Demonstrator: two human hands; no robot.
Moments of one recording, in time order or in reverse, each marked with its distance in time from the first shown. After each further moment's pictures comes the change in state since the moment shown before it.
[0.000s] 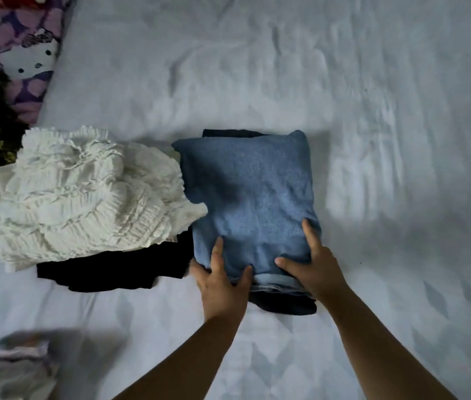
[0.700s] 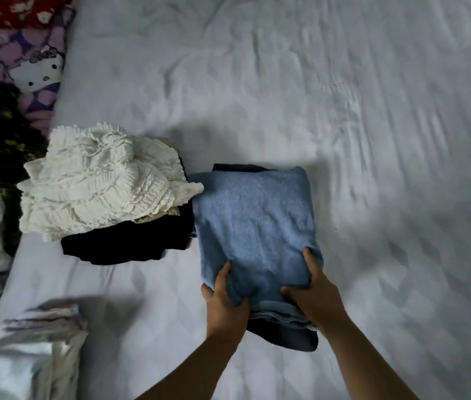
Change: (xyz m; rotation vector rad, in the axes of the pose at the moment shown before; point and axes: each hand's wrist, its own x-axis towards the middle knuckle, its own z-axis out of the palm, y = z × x) left_hand -0.096 -0.017 -0.034 -0.079 -0.278 -0.153; right_hand -0.120 0.029 0.001 0.021 -0.040 0.175
